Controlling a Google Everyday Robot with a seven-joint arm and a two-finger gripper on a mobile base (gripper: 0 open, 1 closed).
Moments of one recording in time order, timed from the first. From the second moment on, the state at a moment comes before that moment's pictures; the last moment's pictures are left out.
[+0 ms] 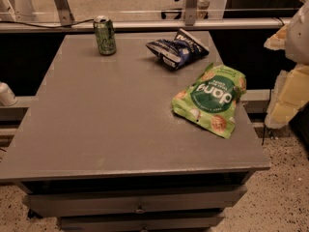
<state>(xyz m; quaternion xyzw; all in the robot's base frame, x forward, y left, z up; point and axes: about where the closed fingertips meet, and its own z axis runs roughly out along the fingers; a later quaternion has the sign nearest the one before) 0.438 -0.217 0.976 -0.60 0.78 -0.03 0.16</state>
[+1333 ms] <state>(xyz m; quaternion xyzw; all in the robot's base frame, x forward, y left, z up) 0.560 -0.142 0.934 -0.54 0.79 0.09 0.28</state>
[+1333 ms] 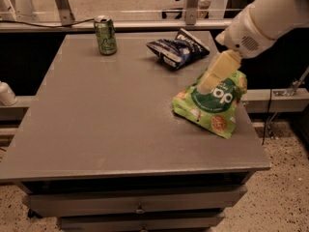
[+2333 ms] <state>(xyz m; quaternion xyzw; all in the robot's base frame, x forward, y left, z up) 0.633 -0.060 0.930 -0.54 0.75 0.14 0.35</state>
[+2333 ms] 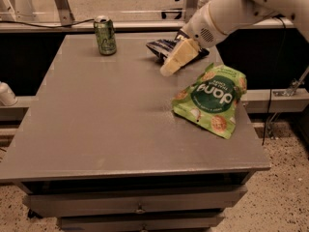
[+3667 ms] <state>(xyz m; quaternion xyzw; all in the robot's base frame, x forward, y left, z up) 0.786 0.054 0.929 -0.49 0.70 0.21 0.47</state>
